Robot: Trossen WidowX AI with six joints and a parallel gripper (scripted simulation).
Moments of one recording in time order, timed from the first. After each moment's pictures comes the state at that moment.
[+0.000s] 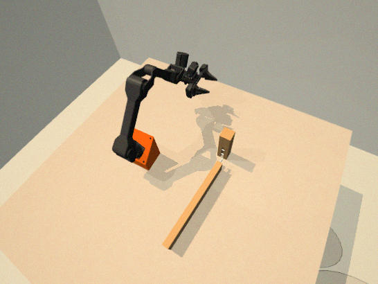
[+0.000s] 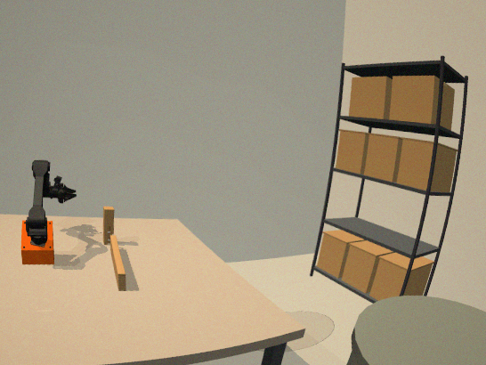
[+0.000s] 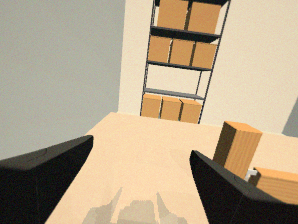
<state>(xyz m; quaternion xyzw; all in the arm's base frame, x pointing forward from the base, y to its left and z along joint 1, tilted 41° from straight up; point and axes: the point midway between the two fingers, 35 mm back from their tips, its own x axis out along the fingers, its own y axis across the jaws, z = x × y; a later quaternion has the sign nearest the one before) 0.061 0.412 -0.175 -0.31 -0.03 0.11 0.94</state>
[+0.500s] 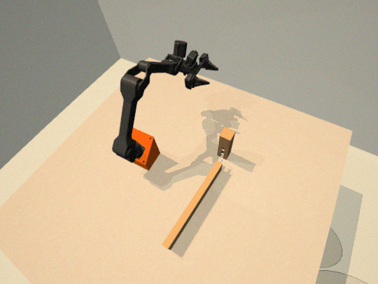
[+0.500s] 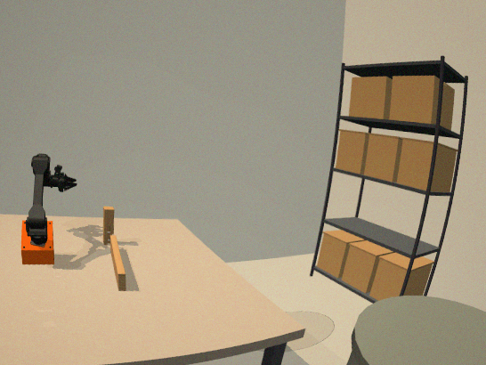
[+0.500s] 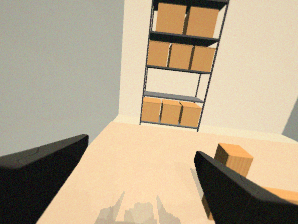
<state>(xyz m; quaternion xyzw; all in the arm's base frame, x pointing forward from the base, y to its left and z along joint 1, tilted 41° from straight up) 0.054 0.447 -0.132 -0.31 -0.03 0.11 0.95</state>
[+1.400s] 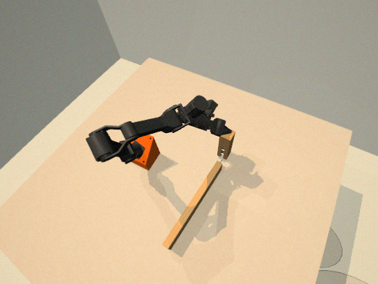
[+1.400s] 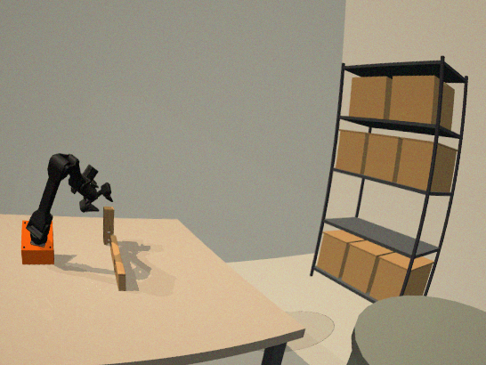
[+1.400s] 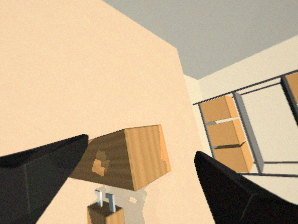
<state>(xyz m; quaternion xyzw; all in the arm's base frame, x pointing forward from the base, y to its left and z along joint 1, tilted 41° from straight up) 0.249 0.289 -0.038 -0.72 0.18 0.33 0.58</state>
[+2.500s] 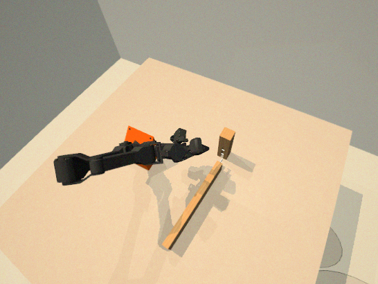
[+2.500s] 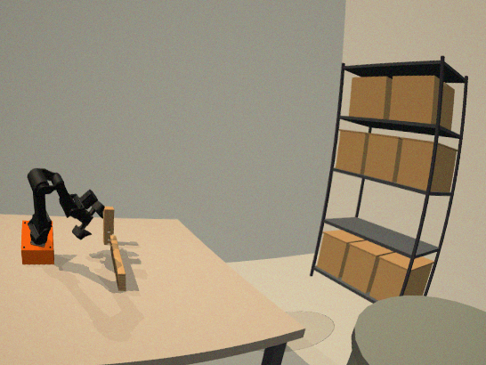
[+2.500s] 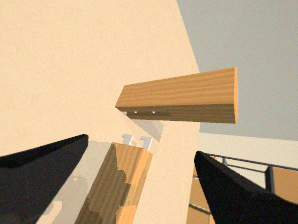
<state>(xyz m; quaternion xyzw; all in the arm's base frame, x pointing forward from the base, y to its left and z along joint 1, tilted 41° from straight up) 0.228 0.155 -0.025 -0.80 0.07 0.47 0.36</state>
